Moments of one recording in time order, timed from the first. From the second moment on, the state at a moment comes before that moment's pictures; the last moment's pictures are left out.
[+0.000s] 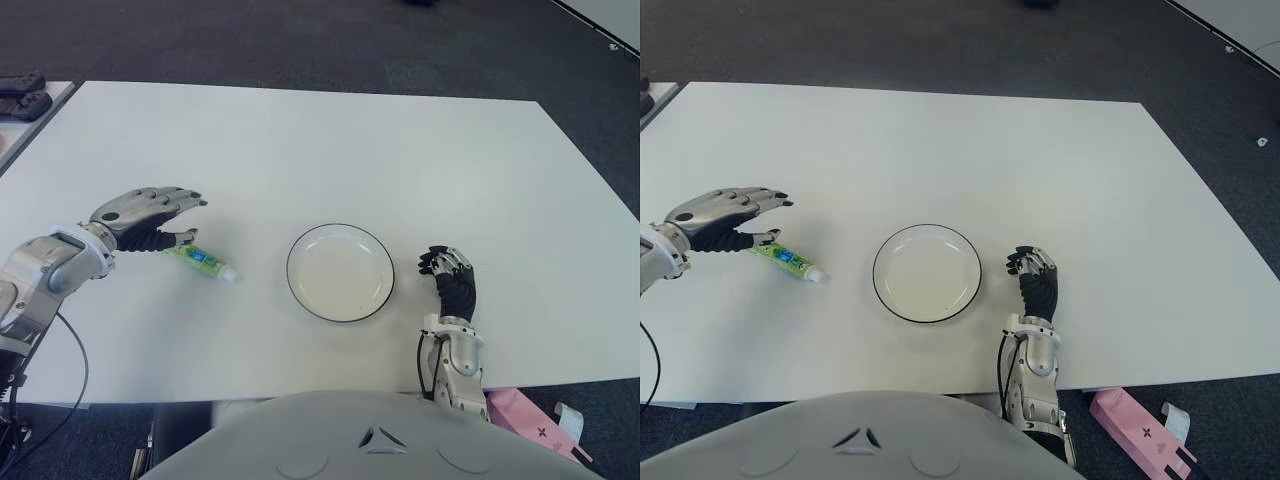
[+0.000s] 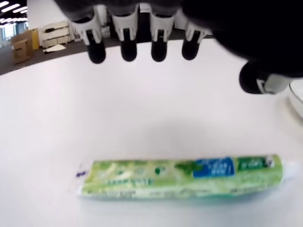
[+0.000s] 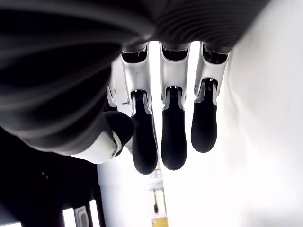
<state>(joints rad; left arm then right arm) 0.08 0.98 -0.07 0.09 0.69 -0.42 -0.24 0.35 0.06 -0.06 0.02 0.10 -0.22 -0.13</state>
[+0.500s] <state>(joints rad) 0.05 0.99 -0.12 0.17 0.74 -0.57 -0.17 0.35 0.06 -0.06 0.02 0.10 -0.22 -0.13</state>
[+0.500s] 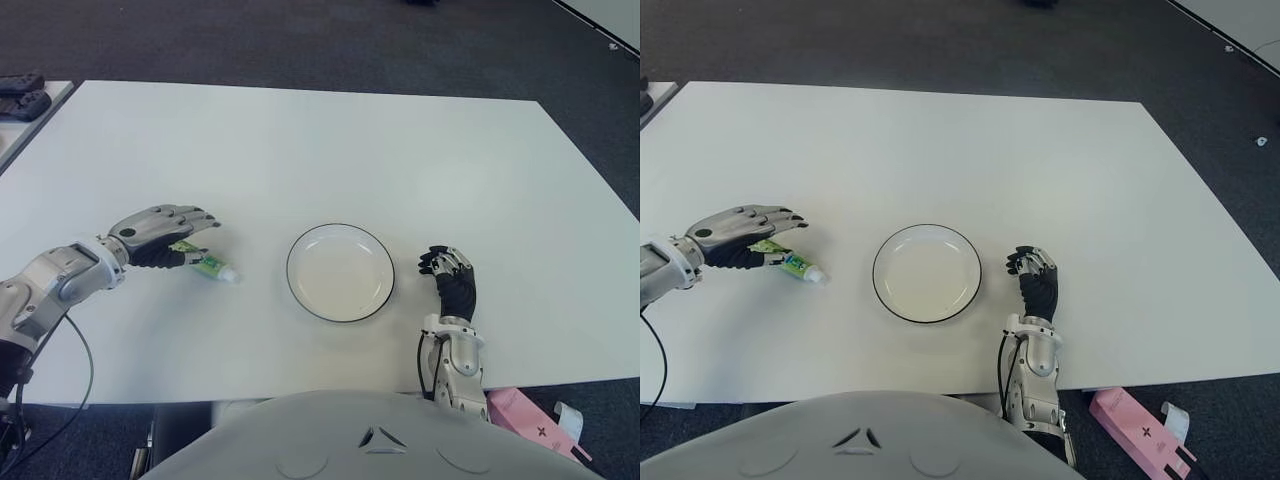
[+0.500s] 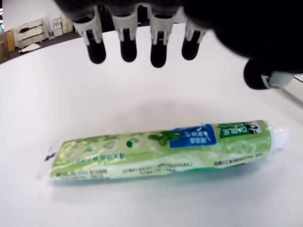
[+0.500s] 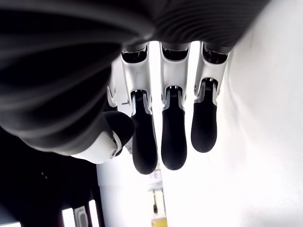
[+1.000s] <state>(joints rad) 0.05 0.99 -0.17 0.19 0.78 -0.60 -0.16 0.36 0.06 -0.06 0.01 0.10 -0.21 -0.14</state>
